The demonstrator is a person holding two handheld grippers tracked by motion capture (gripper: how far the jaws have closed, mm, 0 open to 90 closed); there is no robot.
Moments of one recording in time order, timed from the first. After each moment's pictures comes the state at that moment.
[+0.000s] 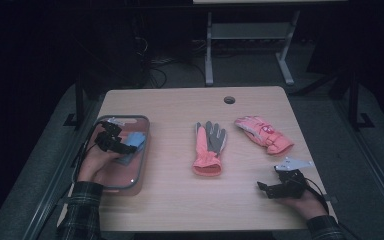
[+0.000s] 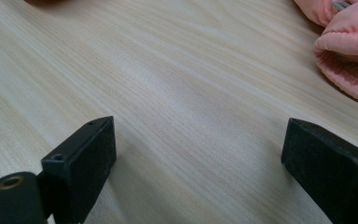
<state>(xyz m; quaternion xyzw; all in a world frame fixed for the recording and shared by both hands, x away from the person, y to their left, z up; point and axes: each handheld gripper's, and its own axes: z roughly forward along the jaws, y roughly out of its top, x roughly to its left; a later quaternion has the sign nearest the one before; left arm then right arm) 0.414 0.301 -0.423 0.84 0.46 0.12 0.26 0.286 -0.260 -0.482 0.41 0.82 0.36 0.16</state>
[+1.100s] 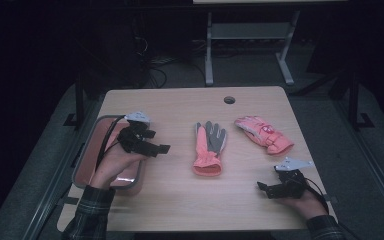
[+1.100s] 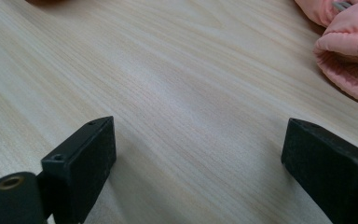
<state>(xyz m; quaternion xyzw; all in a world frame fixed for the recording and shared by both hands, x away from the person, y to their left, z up) 0.361 0.201 -0.349 0.85 0.34 0.06 0.39 0.286 -0.260 -0.482 0.41 0.82 0.36 0.16</state>
